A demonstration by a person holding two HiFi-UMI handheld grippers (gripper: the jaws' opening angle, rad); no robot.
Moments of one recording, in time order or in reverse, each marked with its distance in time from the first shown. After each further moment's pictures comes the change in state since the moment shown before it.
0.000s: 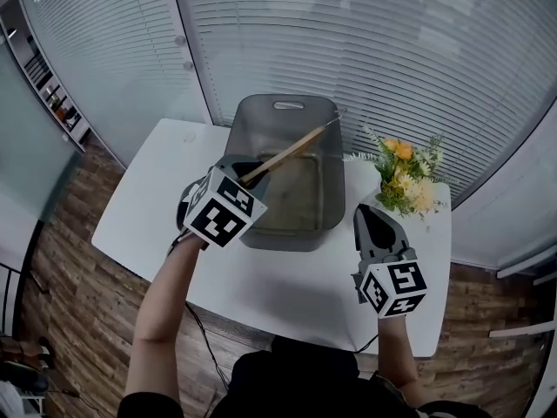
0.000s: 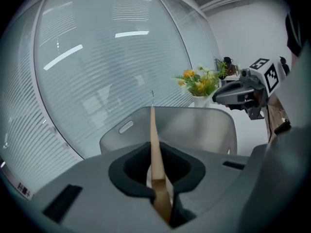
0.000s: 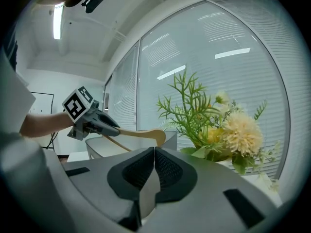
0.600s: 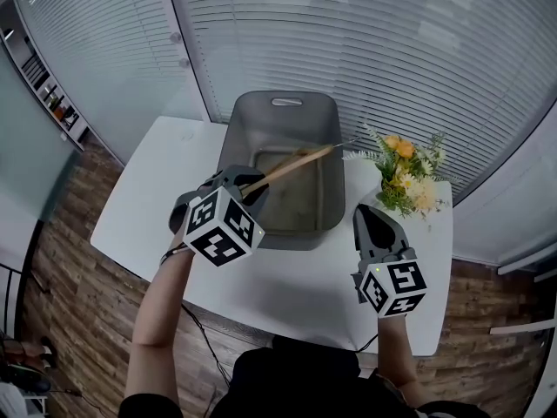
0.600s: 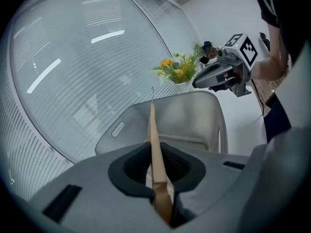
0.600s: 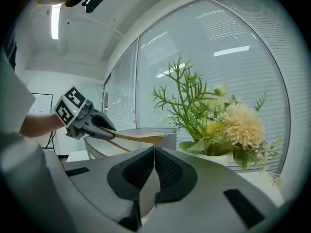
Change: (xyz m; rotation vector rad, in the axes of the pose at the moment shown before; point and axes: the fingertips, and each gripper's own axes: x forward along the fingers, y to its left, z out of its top) left arm 0.003 -0.025 -0.014 0.243 0.034 -0.031; right arm 0.004 -0.005 -0.012 0.012 0.020 -0.001
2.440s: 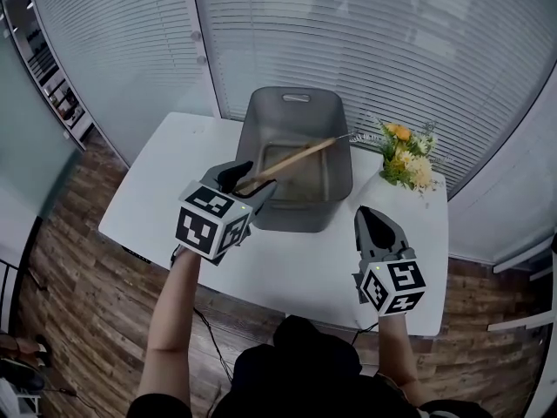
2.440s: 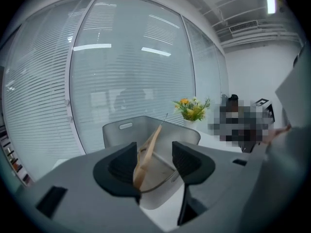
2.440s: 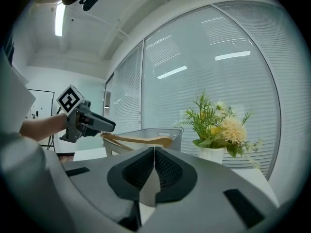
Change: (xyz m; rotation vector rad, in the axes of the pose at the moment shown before) left arm -0.081 -0.005 -0.005 -0.566 -0.283 -0.002; right arm -0.051 0.053 0.007 -0.026 -0.003 -0.022
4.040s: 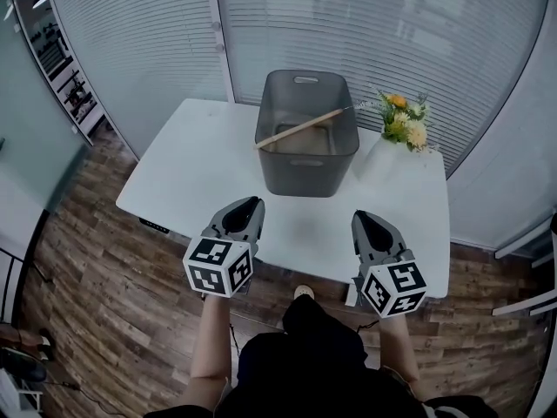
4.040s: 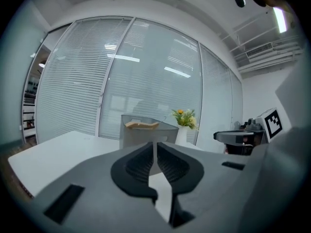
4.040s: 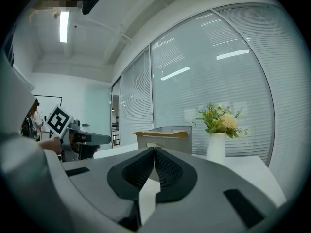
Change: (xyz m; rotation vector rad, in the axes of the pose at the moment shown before) left arm -0.123 -0.067 -0.088 -0.266 -0.221 0.136; right arm -0.096 0.090 -0.018 0.026 -0.010 0.054
